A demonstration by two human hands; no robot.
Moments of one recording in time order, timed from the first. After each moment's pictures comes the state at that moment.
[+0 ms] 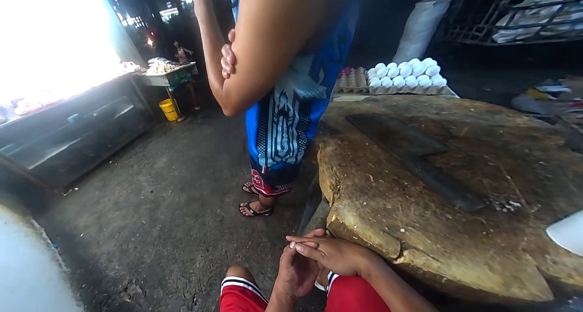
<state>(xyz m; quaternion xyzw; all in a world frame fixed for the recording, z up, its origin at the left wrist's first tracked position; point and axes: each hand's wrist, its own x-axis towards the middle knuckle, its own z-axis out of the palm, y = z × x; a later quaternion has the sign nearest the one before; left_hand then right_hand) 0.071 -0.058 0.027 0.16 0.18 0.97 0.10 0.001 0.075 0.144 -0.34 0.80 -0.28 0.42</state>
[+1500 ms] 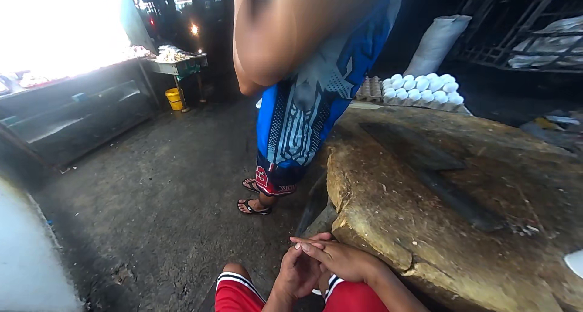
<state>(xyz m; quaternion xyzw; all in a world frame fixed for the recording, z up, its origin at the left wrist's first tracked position) 0.066 -0.056 0.013 0.19 0.16 0.96 0.10 -0.002 0.076 0.129 -0.30 0.80 -0.29 0.43</state>
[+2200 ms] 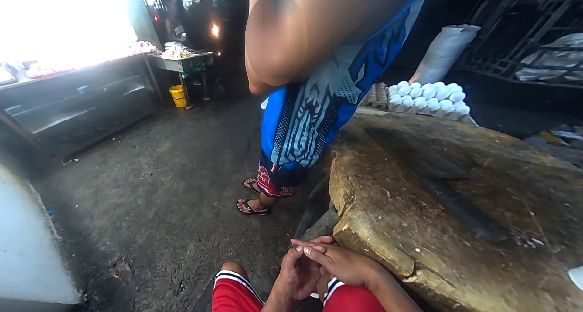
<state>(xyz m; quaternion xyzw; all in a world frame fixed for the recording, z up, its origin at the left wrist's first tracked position) 0.070 -0.057 0.017 0.17 0.15 0.97 0.09 0.002 0.072 0.139 -0.29 0.80 -0.29 0.44</state>
